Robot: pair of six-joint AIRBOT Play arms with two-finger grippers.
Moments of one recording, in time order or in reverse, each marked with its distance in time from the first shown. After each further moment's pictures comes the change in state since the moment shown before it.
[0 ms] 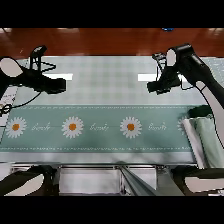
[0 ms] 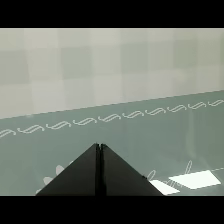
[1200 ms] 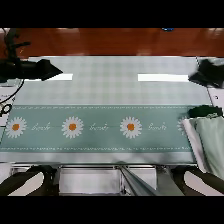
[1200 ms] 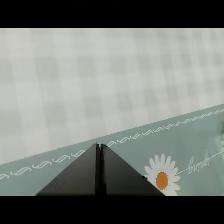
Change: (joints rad) left arm 0.126 0.063 0.071 -0.406 0.011 0.230; right arm -0.421 0.376 -0.159 0.553 -0.143 -0.055
